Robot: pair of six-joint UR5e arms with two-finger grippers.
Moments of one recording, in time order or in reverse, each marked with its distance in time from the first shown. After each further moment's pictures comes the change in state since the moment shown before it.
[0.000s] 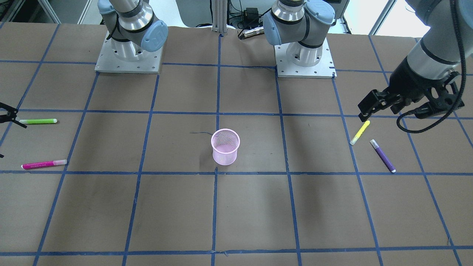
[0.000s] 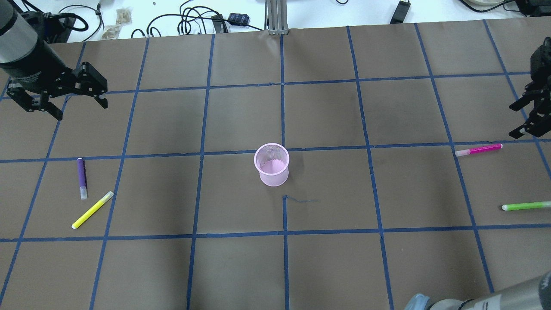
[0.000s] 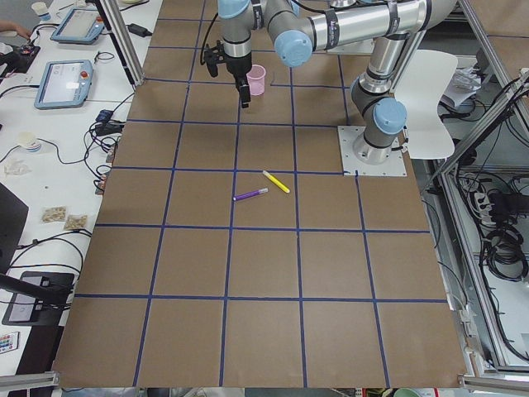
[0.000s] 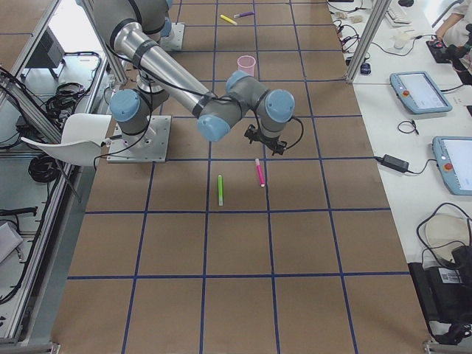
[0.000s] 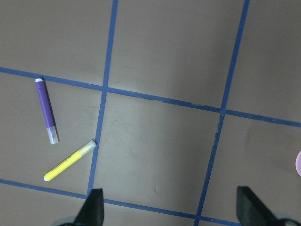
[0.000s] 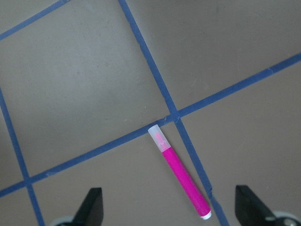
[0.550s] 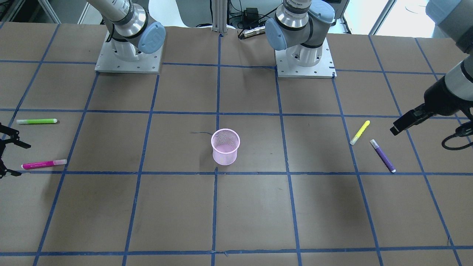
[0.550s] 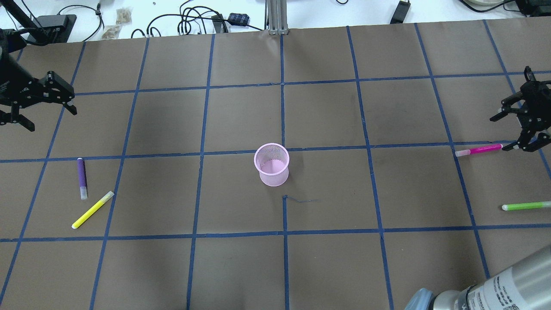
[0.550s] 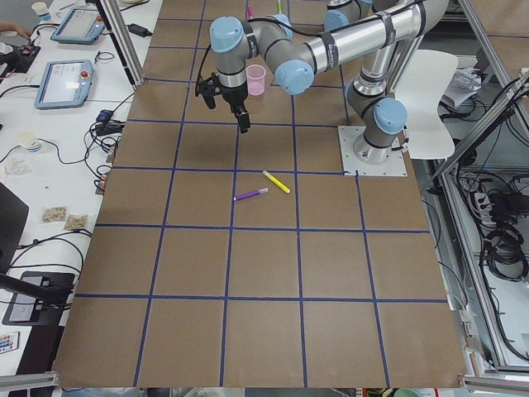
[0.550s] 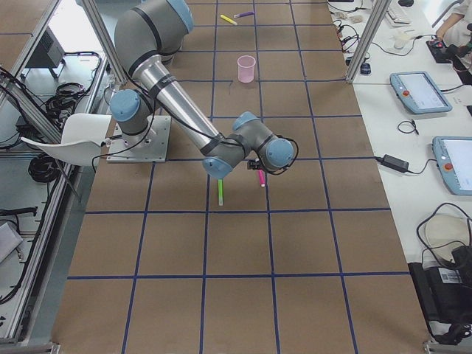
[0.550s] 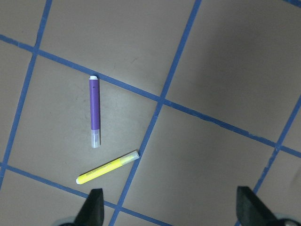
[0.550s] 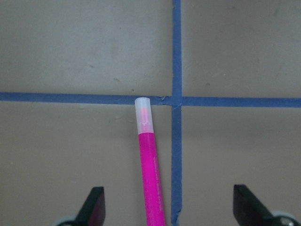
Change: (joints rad) left arm 0.169 -0.090 -0.002 0.038 0.002 0.009; right arm -0.050 0.169 0.009 -0.103 0.064 -0.526
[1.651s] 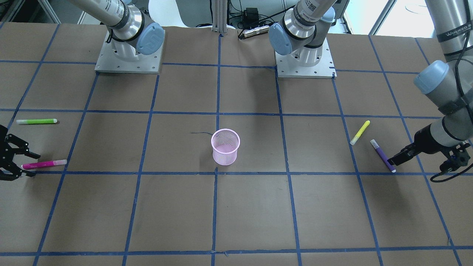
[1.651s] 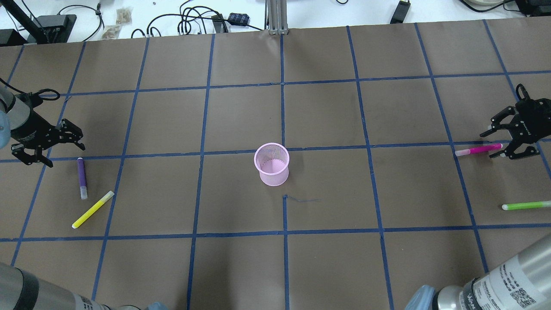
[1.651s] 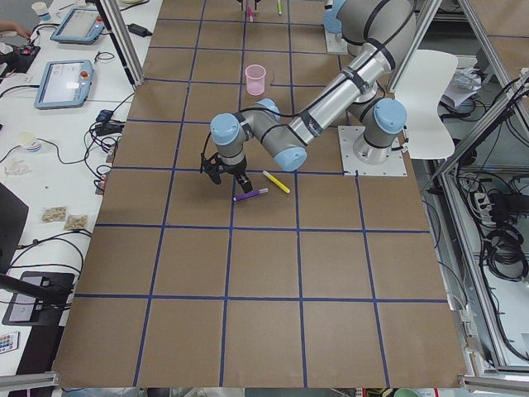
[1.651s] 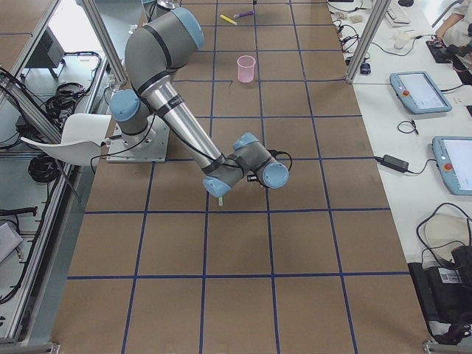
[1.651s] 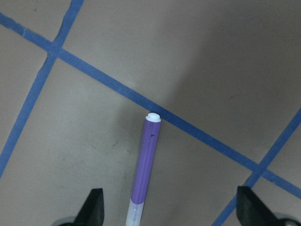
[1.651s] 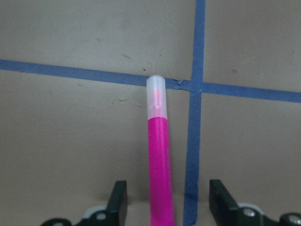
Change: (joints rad) left arm 0.134 -0.240 -0.176 0.387 0.001 0.027; right arm -0.035 0.085 0.004 -0.009 0.050 -0.118
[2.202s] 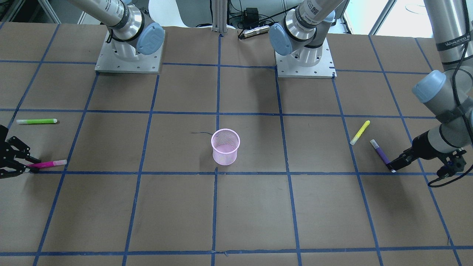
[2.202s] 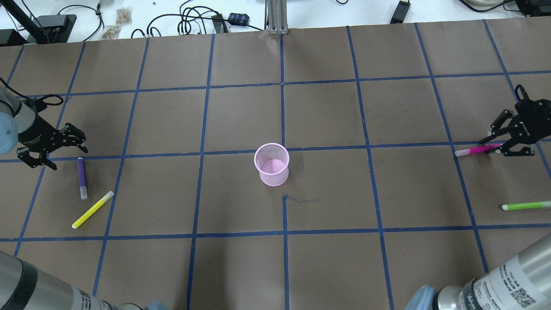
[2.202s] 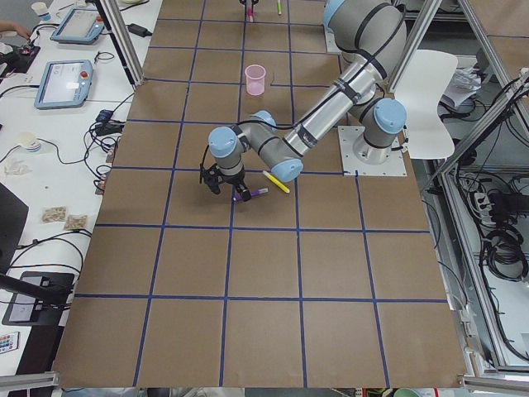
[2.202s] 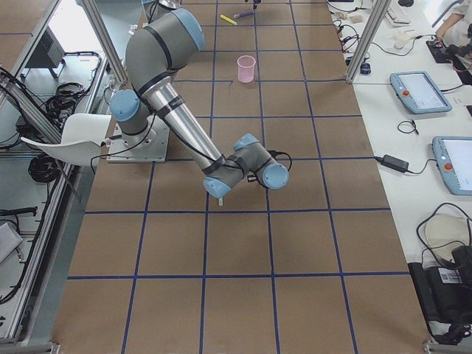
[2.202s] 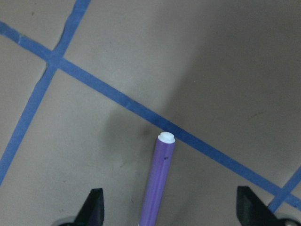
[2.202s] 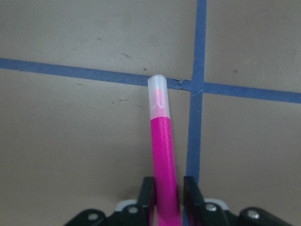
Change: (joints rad) left arm 0.006 -0.052 0.003 0.034 0.000 -0.005; right arm 0.000 0.003 -0.001 0.000 0.000 -0.004
